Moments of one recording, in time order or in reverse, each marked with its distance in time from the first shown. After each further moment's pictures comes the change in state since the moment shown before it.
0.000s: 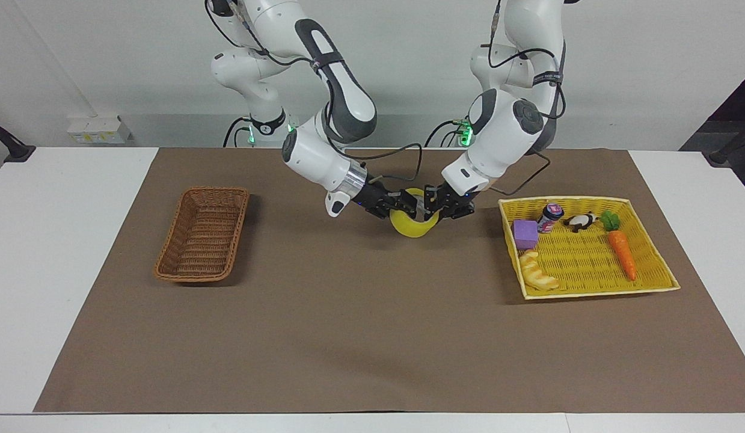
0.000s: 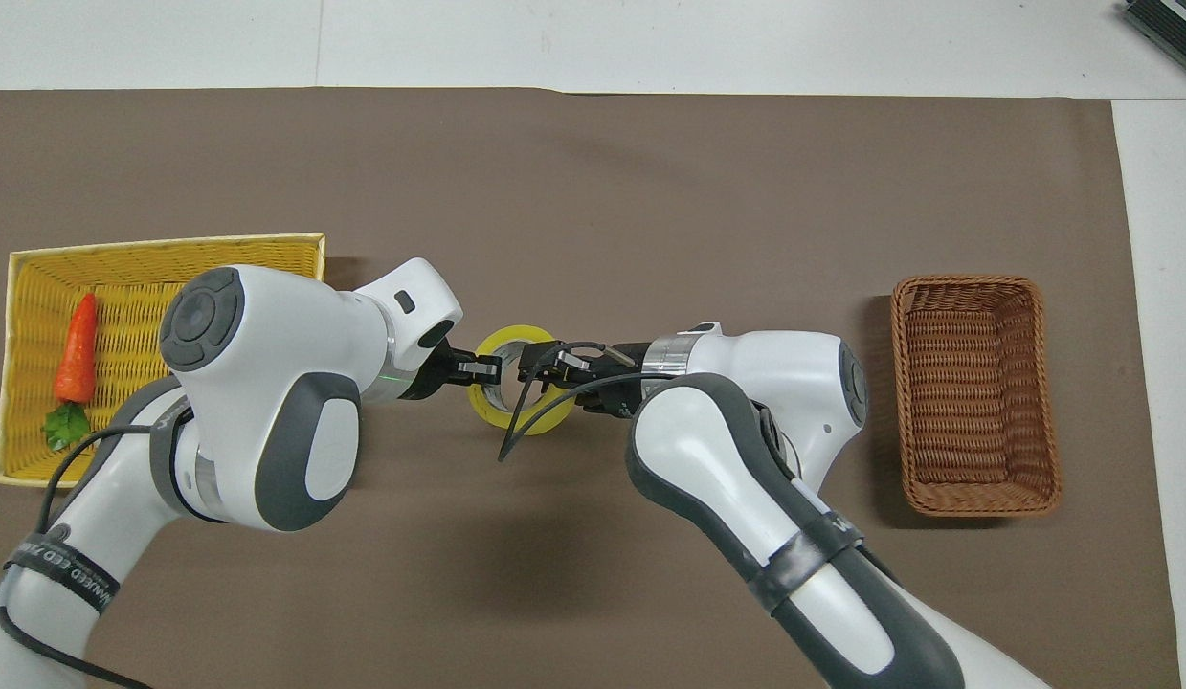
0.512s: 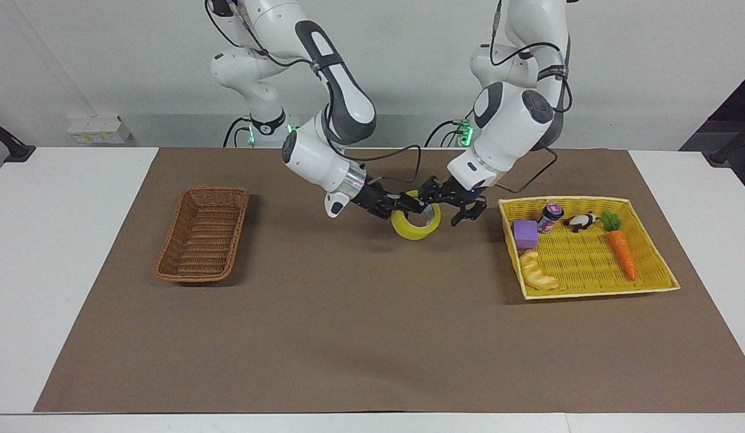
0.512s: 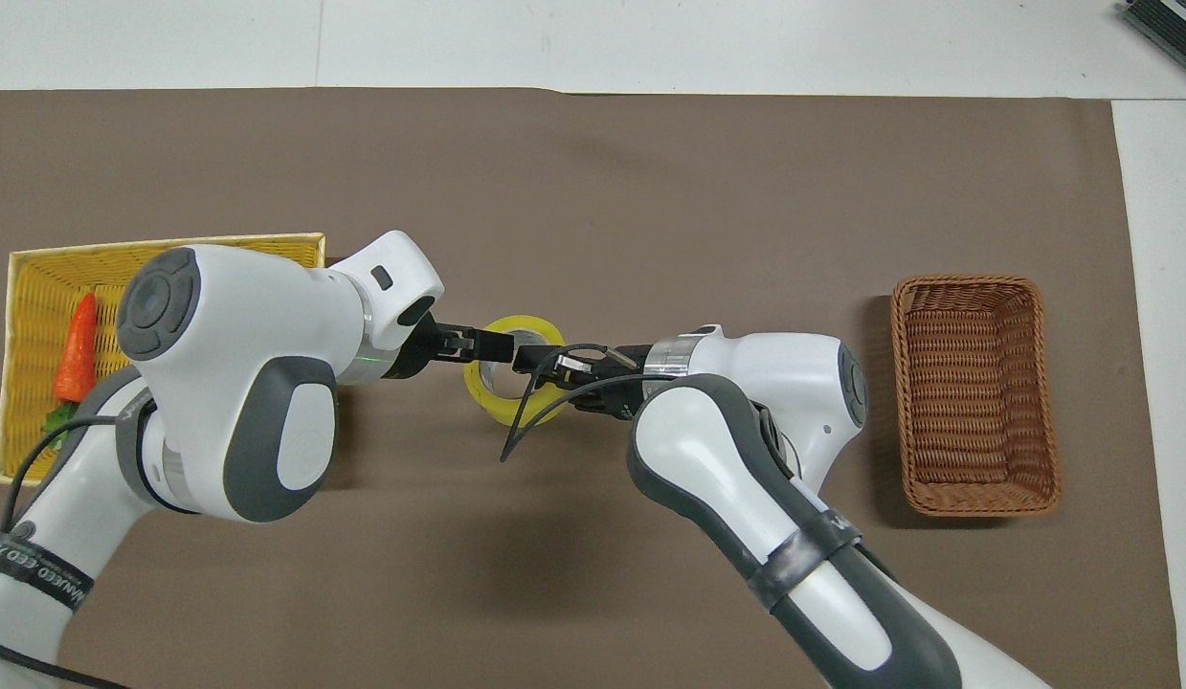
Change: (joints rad) left arm 0.015 -0.011 0.016 0.044 0.008 -0.003 0.001; right arm 0.000 0.001 -0.002 -0.007 0.000 0.000 0.000
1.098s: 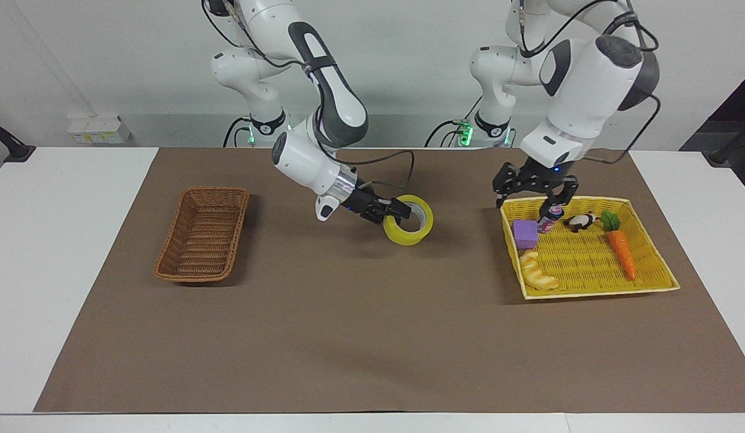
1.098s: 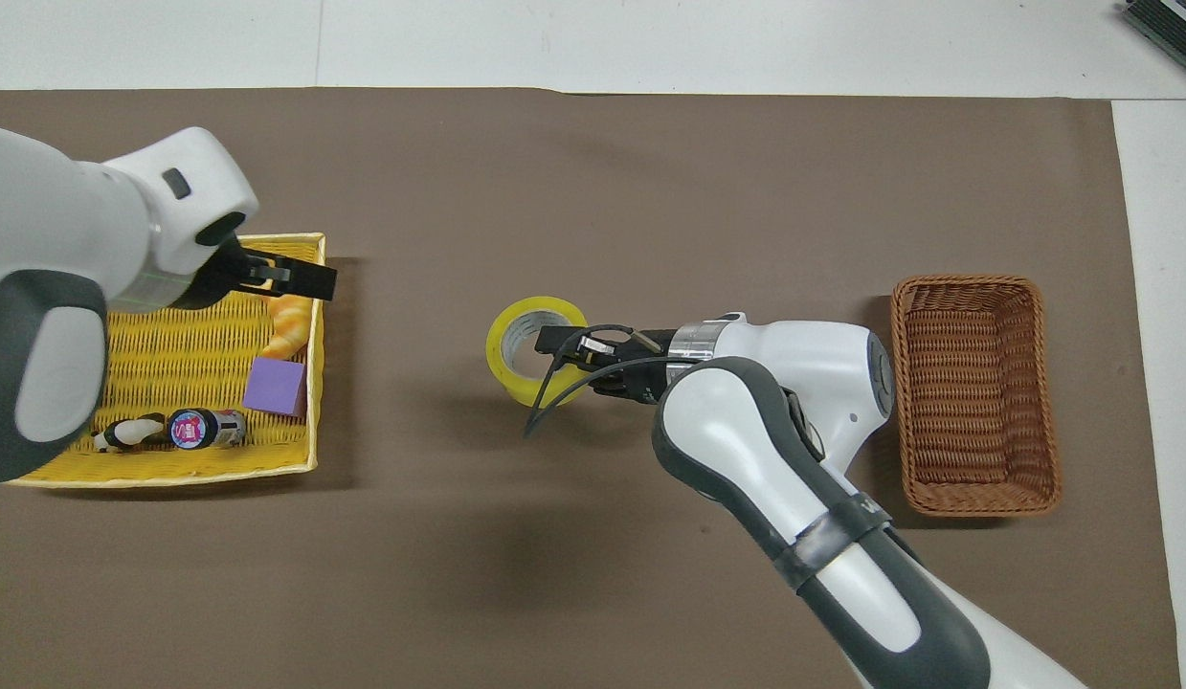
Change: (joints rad) left arm 0.198 -0.037 0.010 0.308 0.392 -0.360 0.002; right arm -0.043 -0.006 -0.016 0.006 -0.017 0.002 -0.004
